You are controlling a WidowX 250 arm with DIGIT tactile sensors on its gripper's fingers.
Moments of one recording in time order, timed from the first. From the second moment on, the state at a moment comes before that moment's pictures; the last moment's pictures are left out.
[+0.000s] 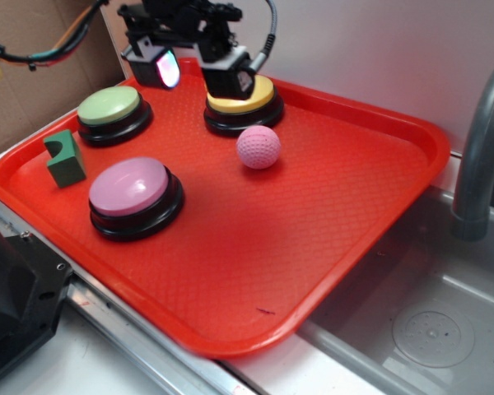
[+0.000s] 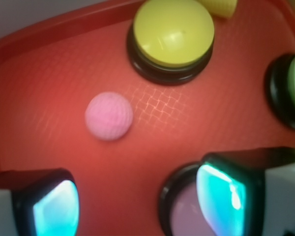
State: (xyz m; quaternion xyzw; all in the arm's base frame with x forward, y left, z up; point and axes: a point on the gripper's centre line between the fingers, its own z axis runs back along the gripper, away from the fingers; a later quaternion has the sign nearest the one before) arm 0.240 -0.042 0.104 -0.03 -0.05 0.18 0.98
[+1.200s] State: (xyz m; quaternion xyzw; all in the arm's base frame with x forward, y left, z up) arm 0.286 -0.078 0.028 -0.03 -0.03 0.20 0.98
